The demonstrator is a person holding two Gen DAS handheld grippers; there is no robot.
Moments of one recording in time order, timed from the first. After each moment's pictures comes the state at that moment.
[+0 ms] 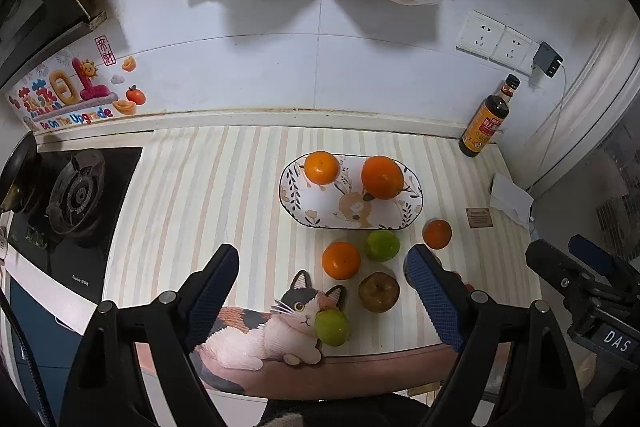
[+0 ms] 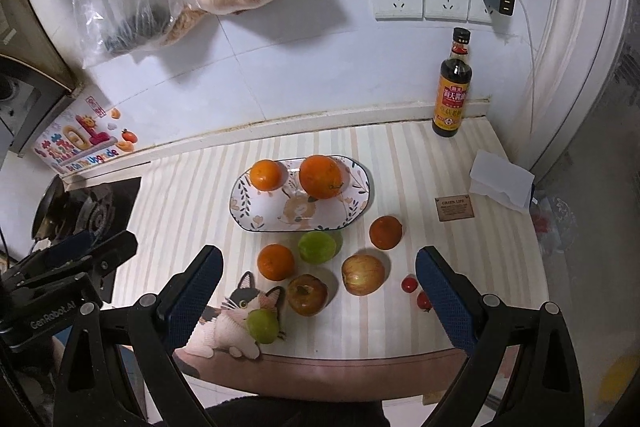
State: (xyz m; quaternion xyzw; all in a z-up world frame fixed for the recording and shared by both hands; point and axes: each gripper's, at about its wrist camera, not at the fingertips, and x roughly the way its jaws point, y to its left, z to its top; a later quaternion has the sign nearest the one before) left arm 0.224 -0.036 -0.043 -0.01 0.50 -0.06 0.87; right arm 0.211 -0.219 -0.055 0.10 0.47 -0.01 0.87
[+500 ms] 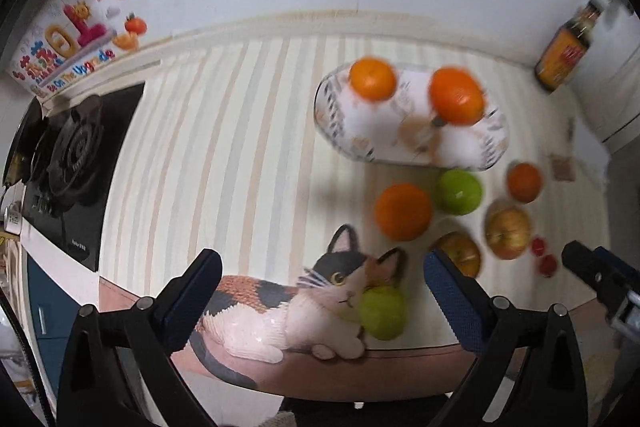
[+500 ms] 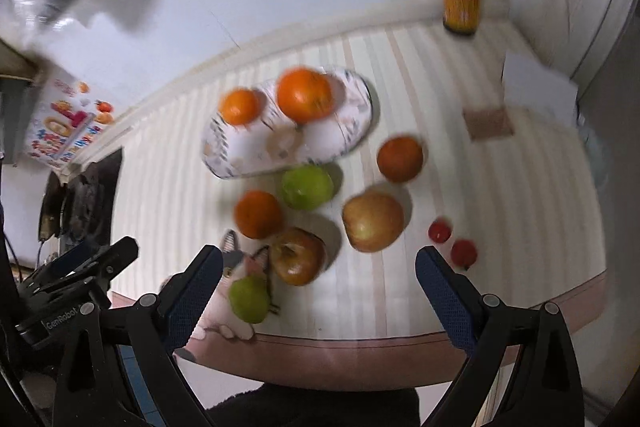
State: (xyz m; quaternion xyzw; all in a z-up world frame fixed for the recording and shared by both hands) left arm 0.261 -0.038 -0.187 0.04 0.60 0.02 0.80; right arm 0.250 -0.247 -0.217 0.17 0.58 -0.01 0.80
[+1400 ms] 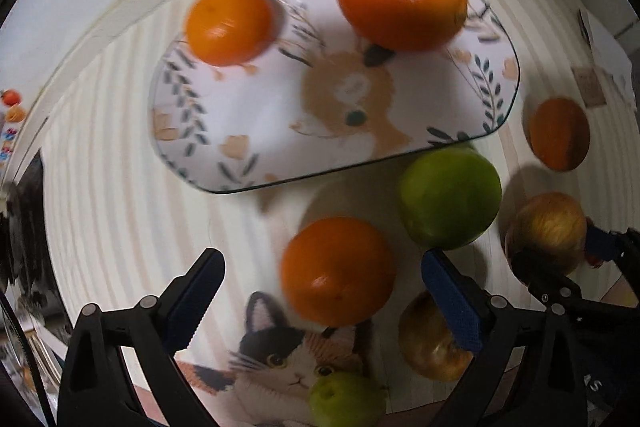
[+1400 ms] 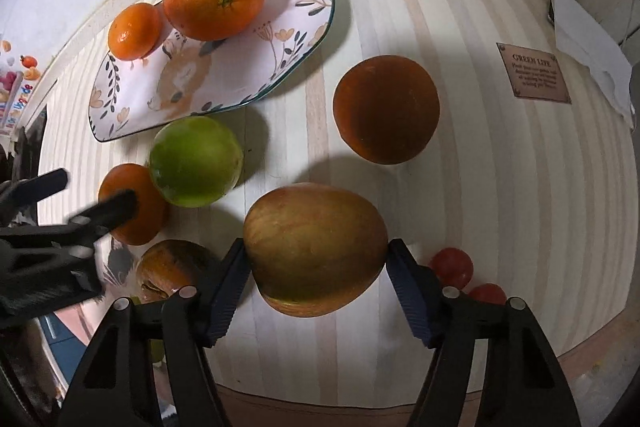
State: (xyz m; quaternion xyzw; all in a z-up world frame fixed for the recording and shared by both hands) left arm 0.336 -0.134 -0.313 0.15 0.68 -0.09 0.72; right arm 0.311 -0.253 -0.349 0.13 0.67 -0.01 0.74
